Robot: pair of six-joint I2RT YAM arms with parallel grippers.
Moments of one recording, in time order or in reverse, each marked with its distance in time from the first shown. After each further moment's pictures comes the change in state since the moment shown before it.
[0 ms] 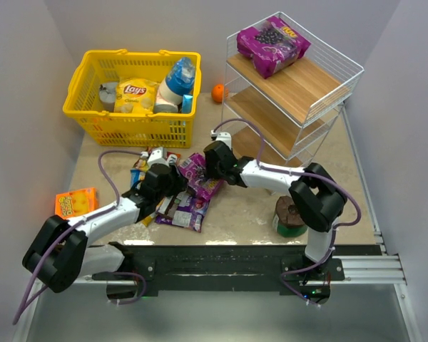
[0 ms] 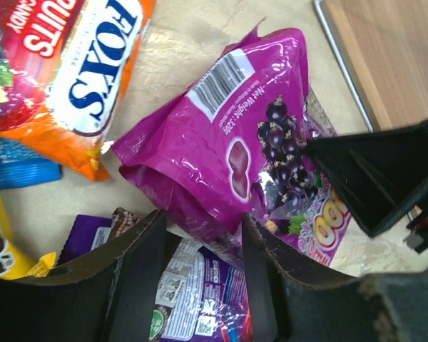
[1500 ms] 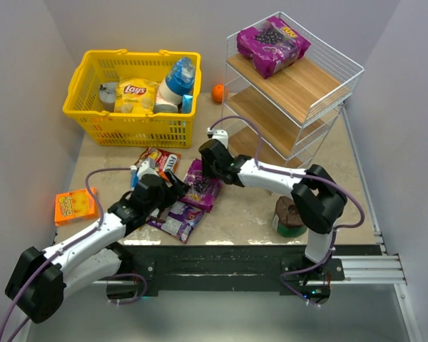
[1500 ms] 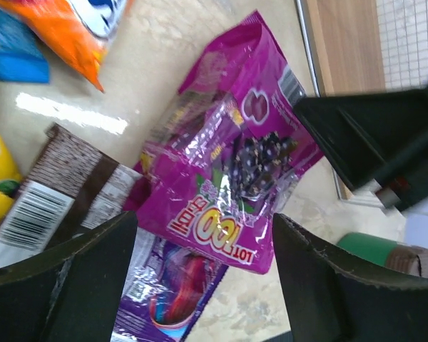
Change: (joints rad) left arm -0.025 -0.283 -0.067 -0.213 0.056 -0.260; right arm 0.051 -0.053 0.044 -0.060 0.022 0.059
